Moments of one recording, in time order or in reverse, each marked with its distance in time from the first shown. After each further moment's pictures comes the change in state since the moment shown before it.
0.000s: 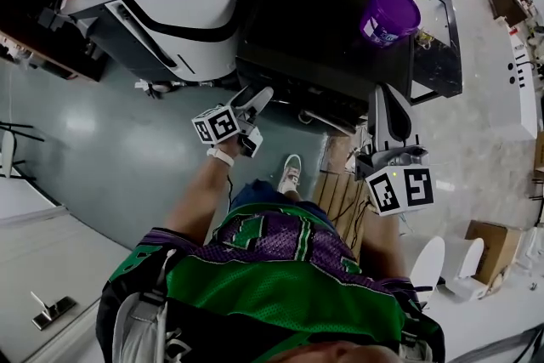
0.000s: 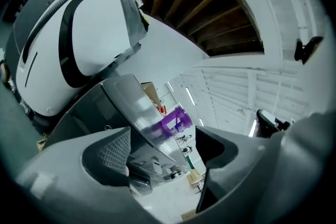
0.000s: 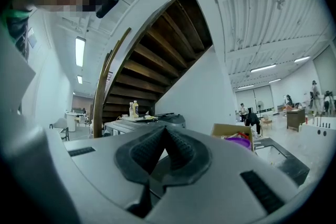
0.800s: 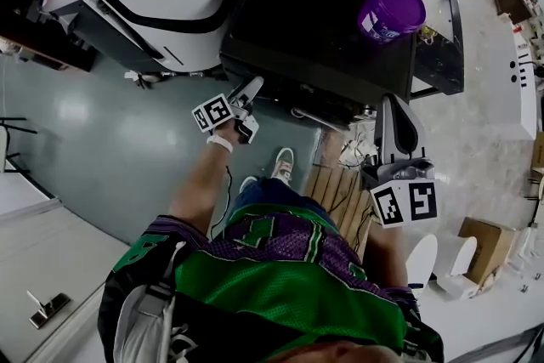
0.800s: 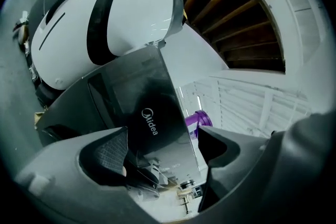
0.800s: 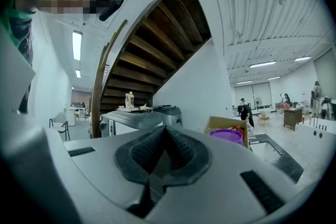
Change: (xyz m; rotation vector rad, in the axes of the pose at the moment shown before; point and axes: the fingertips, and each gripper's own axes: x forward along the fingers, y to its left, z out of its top) left arm 0.052 0.101 -0.037 -0.234 -0.045 0.073; right arm 0.004 -0.050 -0.038 -0.009 0.081 -0.012
